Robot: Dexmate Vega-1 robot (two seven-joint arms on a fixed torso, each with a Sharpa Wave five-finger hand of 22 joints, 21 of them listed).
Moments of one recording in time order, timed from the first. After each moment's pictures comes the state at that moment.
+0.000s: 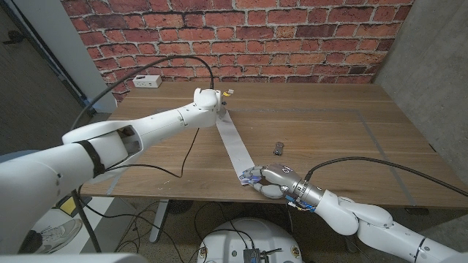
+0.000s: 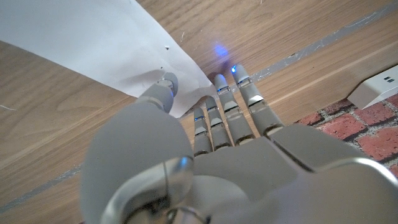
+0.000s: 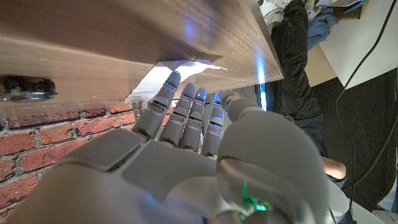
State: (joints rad) left arm 0.10 0.45 1.23 -1.32 0.59 0.81 -0.45; left_hand 0.94 0.10 0.53 -0.19 0.20 0.29 -0.01 0.22 0.19 0.36 -0.06 0.29 0.23 0.61 -0.05 0.29 0.19 0.45 0.07 0.58 0.20; right arm -1.21 -0.87 -0.60 -1.83 -0.63 0.44 -0.30; right_hand 0.86 0.19 0.53 -0.04 0.18 0.60 -0.04 0.19 0.18 0.57 0.01 0.19 0.18 0.51 -0.05 0.24 0.25 0.56 0.02 0.21 0.18
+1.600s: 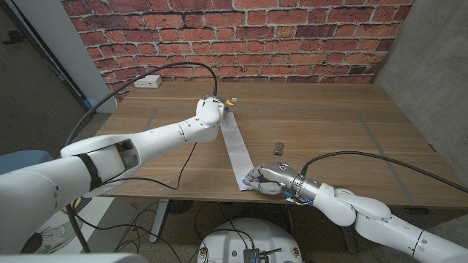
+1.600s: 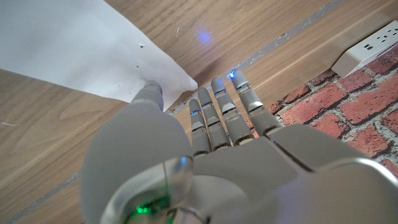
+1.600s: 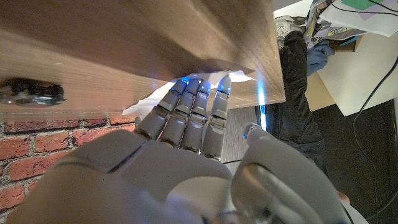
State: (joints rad) left arm 0.18 0.46 1.25 -1.38 0.75 0.87 -0.40; left_hand 0.89 0.07 0.26 -0.02 0.19 0.40 -0.06 0.20 0.24 0.36 -0.07 0.47 0.41 0.57 -0.05 0.22 0.23 0.34 0.07 0.73 0.20; right arm -1.15 -0.89 -0.66 -1.85 -0.63 0.37 -0.16; right_hand 0.36 0.17 0.36 0.18 0.20 0.85 0.02 0.18 0.18 0.78 0.06 0.17 0.18 0.61 -0.02 0.19 0.22 0.57 0.03 0.23 0.18
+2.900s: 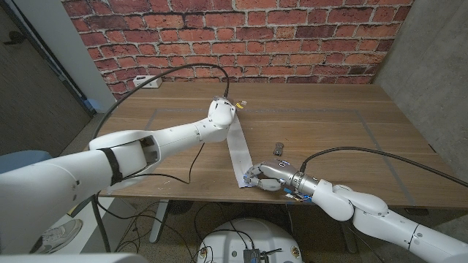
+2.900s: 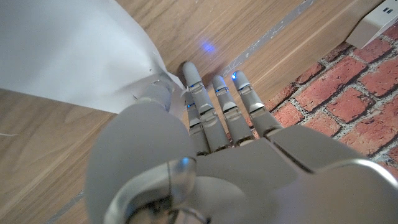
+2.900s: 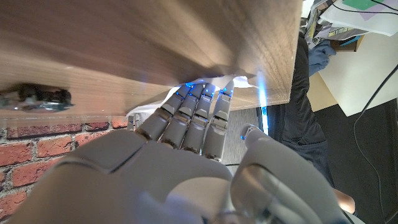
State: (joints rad) left arm 0.14 0.32 1.34 -1.17 0.77 0.78 -0.35; left_hand 1.05 0.12 0.39 -0.18 0.20 0.62 -0.02 0.27 0.19 0.97 -0.16 0.47 0.26 0.64 -0.06 0.22 0.17 0.31 0.09 0.70 0.19; right arm -1.10 -0.89 -0.69 -1.79 -0.62 0.30 -0.10; right_hand 0.35 0.18 0.39 0.14 0.23 0.88 0.02 0.19 0.17 0.78 0.02 0.19 0.18 0.64 -0.04 0.20 0.20 0.58 0.00 0.23 0.18
